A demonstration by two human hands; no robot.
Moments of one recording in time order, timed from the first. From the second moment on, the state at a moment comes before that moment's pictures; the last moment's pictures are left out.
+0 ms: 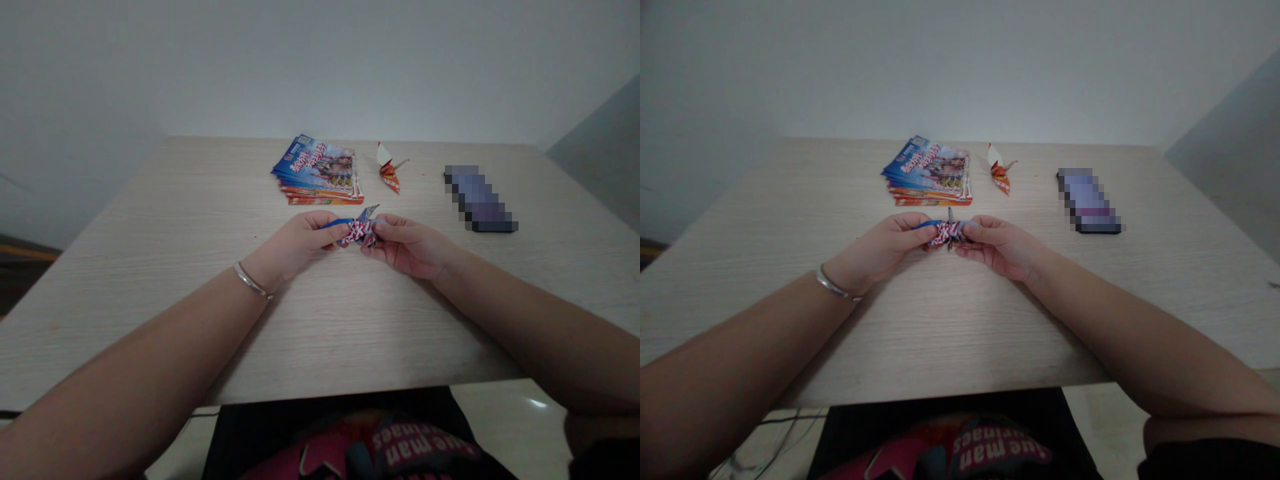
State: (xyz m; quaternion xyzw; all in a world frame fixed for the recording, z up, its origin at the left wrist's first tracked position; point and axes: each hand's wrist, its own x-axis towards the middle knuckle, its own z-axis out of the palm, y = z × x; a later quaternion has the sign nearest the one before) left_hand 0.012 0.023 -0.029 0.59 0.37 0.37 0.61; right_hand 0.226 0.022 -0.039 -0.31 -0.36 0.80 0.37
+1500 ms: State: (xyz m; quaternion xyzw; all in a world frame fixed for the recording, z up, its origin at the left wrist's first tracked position) left_hand 0.015 0.024 -0.028 0.56 0.37 0.38 0.64; right_hand 0.222 0.022 -0.035 -0.32 -0.31 0.82 0.37
